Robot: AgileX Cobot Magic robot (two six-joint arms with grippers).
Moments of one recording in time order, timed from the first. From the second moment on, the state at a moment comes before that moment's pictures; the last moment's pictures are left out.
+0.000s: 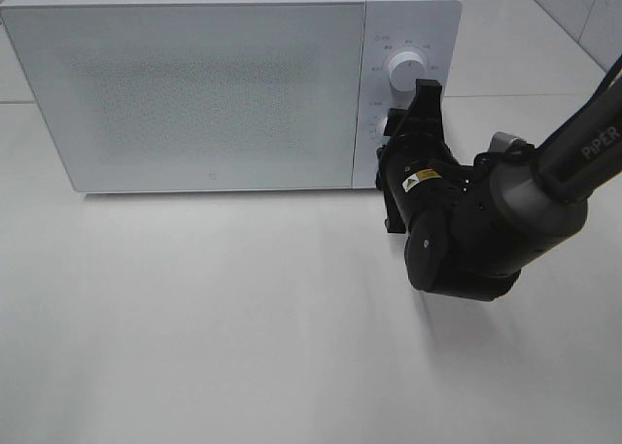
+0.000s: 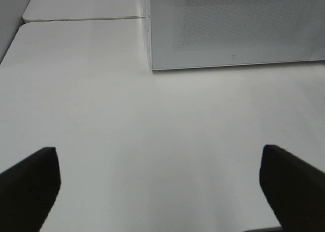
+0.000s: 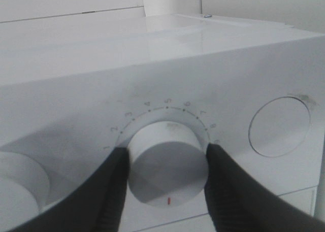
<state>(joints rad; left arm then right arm) 0.02 0.00 -0.52 -0.14 1.07 0.12 0.66 2.12 -0.83 0.66 -1.20 1.44</state>
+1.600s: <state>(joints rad) 0.02 0.00 -0.52 -0.14 1.07 0.12 0.67 2.05 -0.76 0.68 -1.20 1.30</state>
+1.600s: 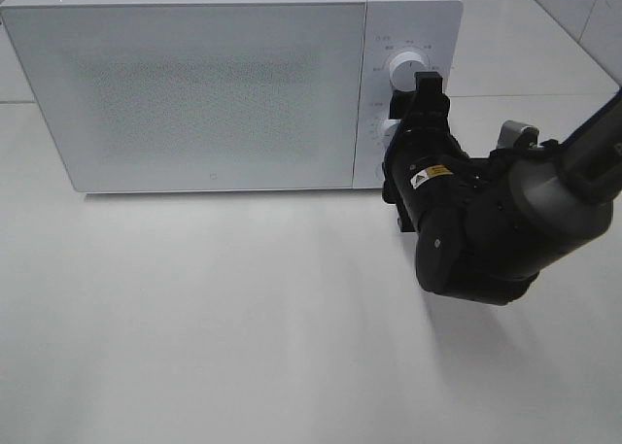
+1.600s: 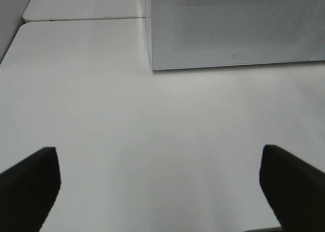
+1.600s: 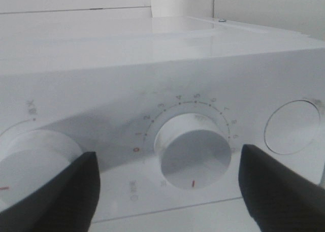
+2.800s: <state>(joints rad) 0.02 0.00 -0.52 -0.14 1.07 0.12 0.60 1.54 -0.55 0.39 -0.30 0.11</state>
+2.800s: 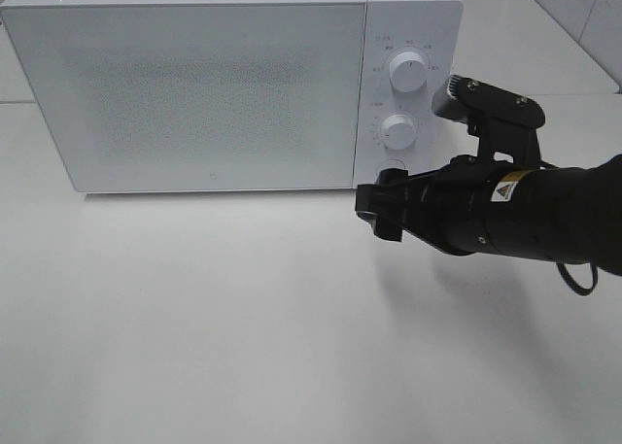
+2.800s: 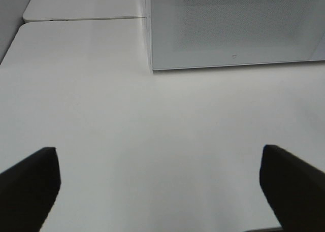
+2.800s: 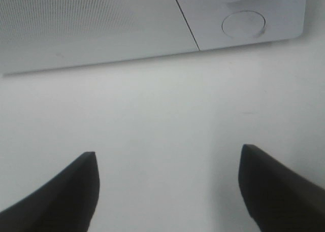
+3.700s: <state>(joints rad) 0.02 0.00 -0.52 -0.14 1.07 0.12 0.49 0.94 -0.55 0.12 0.54 0.08</state>
